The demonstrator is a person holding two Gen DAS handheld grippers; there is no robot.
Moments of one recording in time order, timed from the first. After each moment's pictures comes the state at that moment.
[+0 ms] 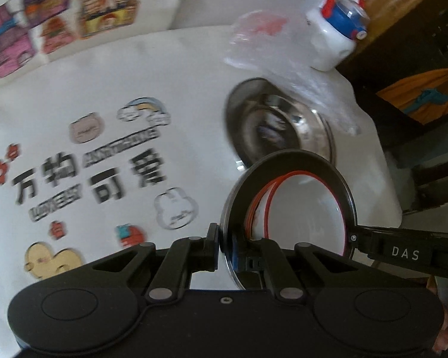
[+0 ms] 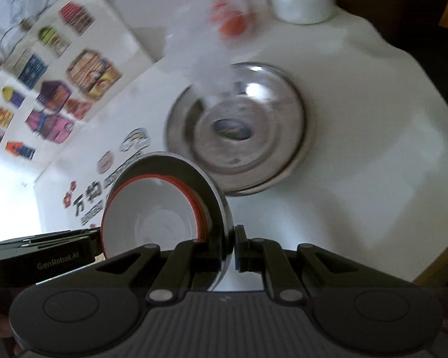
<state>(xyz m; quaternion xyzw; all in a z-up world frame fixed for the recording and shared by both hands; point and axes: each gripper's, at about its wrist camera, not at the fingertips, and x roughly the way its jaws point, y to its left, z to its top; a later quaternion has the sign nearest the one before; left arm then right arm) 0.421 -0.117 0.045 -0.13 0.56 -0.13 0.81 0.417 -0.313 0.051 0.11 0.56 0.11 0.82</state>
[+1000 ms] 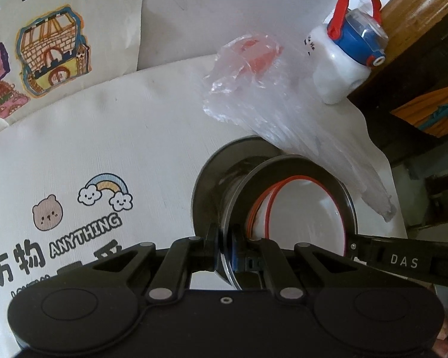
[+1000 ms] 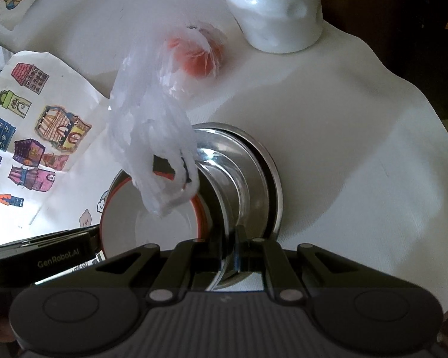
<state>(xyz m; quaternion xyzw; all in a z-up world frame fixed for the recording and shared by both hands) 0.512 -0.152 0.045 -0.11 0.55 -0.11 0.82 0.495 -0.347 0.040 0.14 0.55 0.12 0.81</state>
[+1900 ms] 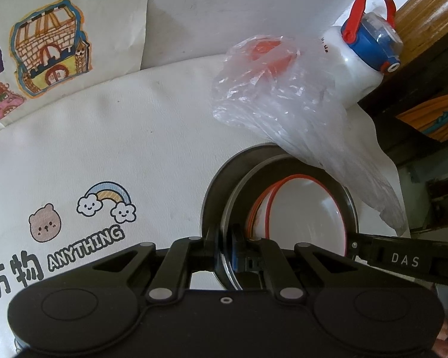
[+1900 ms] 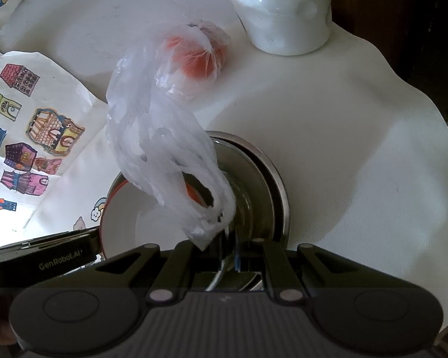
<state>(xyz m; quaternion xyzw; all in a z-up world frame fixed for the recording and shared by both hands) 0.527 -0.142 0.033 -0.12 0.56 -0.11 0.82 0.511 -0.335 0.033 0.13 0.56 0.11 0.81</state>
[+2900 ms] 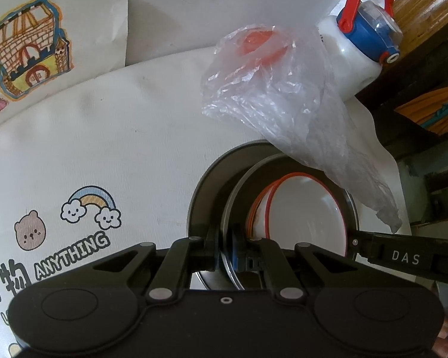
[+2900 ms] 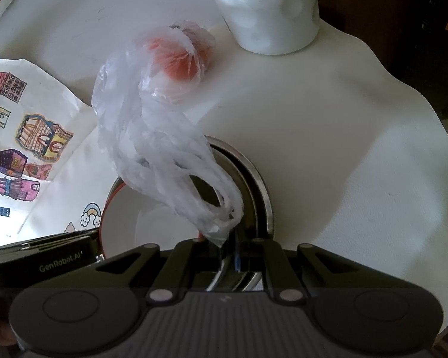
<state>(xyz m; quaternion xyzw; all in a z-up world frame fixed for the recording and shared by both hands) 0.535 -0.151 0.025 -0.11 0.56 -0.12 0.81 0.513 -0.344 0.027 0.14 0.56 0.09 0.81</state>
